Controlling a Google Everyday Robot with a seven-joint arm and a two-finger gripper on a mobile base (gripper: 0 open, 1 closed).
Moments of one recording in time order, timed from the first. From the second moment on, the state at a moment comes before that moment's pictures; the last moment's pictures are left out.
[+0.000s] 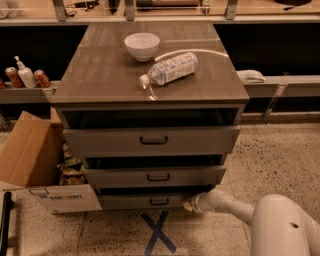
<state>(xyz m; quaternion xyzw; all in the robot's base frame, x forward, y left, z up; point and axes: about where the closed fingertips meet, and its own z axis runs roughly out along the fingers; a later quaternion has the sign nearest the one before) 0.616 -0.152 0.154 -0.26 0.91 0.19 0.25</state>
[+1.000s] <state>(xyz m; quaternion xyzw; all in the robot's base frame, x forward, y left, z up) 0.633 -0.151 0.155 -0.26 0.91 0.19 0.25</state>
